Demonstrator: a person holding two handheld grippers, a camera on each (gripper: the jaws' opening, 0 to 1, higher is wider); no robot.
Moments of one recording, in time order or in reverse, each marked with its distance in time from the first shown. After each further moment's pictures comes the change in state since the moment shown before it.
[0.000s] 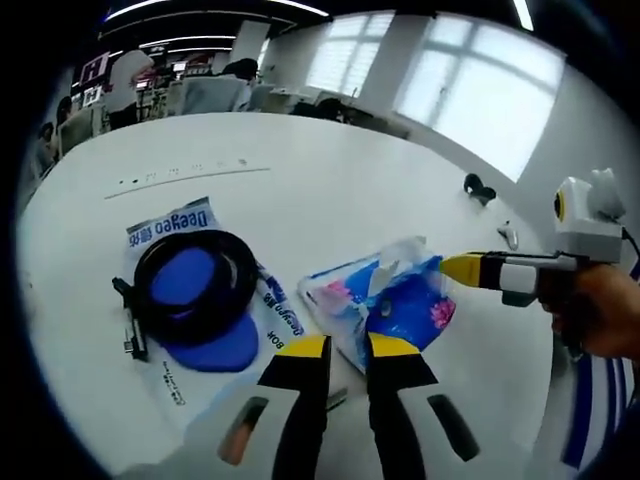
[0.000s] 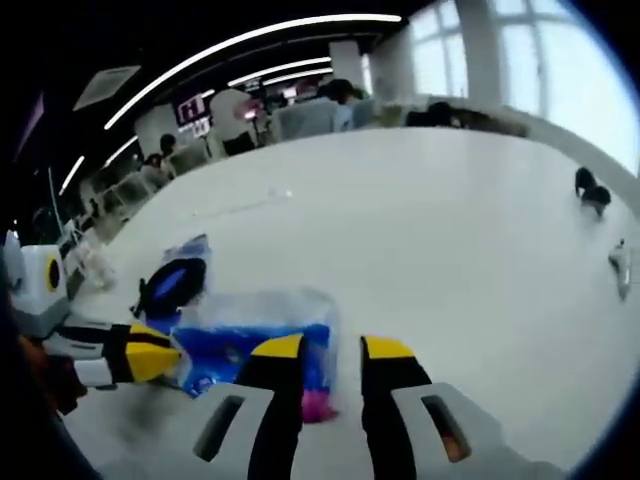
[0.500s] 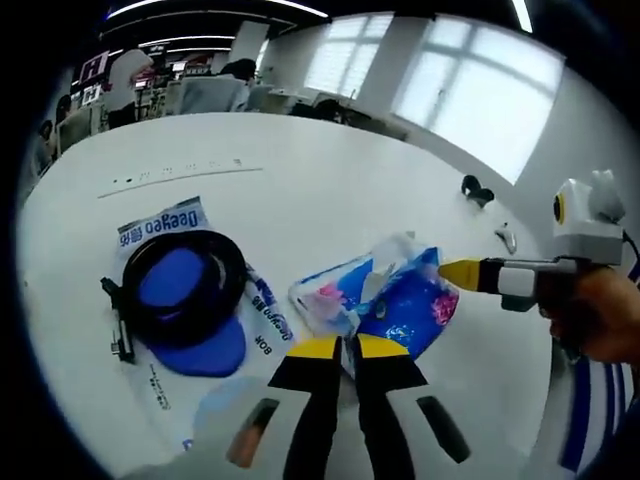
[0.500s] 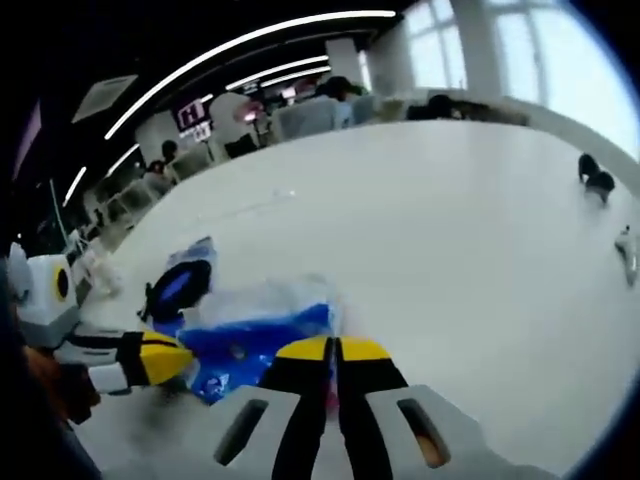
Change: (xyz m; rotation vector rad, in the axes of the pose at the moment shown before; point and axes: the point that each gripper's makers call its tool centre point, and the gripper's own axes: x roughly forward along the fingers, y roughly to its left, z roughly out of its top) left arm 0.011 -0.007 -0.001 -0.012 -0.003 -0.015; right arm 0.003 0.000 -0.007 0.038 0.018 0.018
